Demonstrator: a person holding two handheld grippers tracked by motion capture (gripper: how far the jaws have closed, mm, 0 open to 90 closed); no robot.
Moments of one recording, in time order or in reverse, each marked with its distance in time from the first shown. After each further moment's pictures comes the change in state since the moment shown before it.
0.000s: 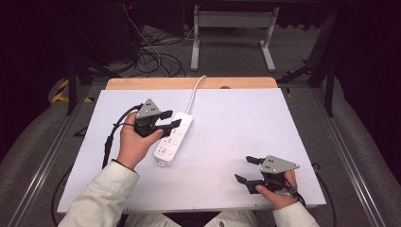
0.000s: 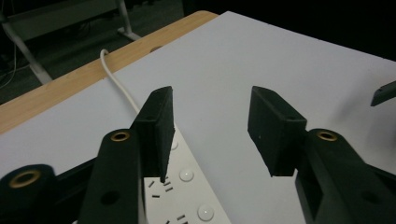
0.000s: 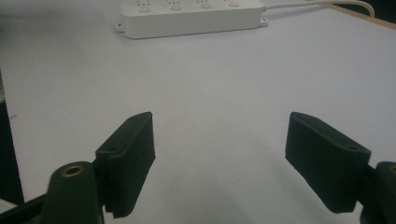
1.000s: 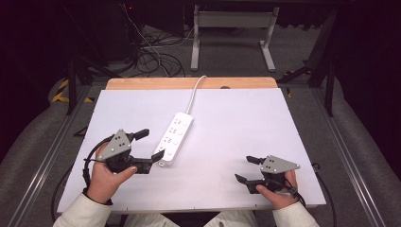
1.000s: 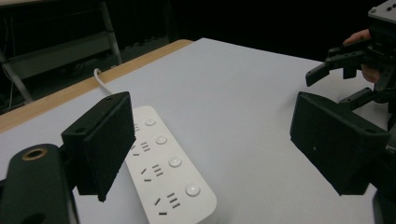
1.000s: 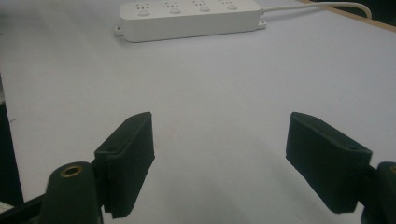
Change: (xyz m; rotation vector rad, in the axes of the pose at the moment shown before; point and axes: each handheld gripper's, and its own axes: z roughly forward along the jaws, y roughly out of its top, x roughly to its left) left arm -0.026 -0.065 -0.068 -0.168 -0.046 0.035; right arm 0.000 0.000 -0.001 -0.013 -0.002 0.006
